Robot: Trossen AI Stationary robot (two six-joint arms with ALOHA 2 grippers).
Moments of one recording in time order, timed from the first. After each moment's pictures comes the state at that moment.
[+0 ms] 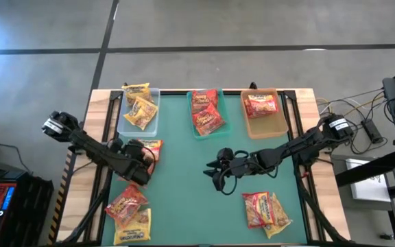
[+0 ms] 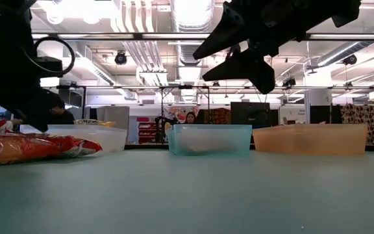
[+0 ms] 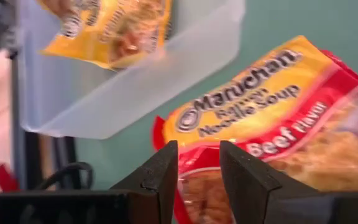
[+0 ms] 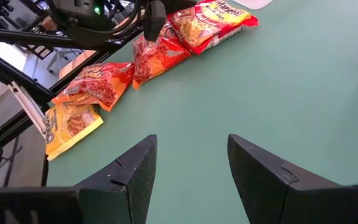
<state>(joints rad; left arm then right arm) -0.48 1.41 0.63 -1.12 -0.70 -1.61 0.30 1.60 0.85 0.27 0.34 0.76</state>
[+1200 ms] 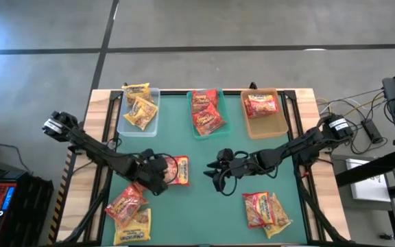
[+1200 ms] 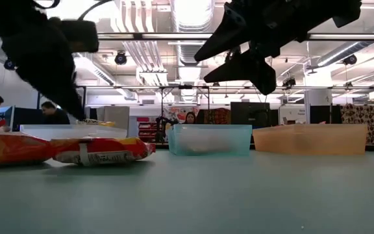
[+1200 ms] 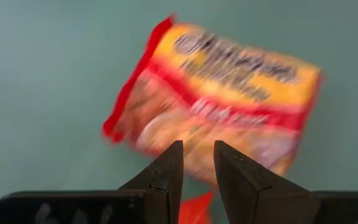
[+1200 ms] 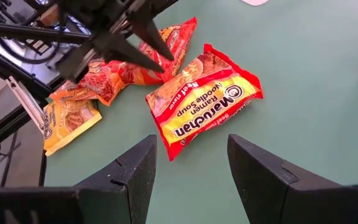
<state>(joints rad) -0.48 1.42 0.77 -0.53 -0.48 -0.87 0.31 1.60 0.85 0.26 0.34 0.76</state>
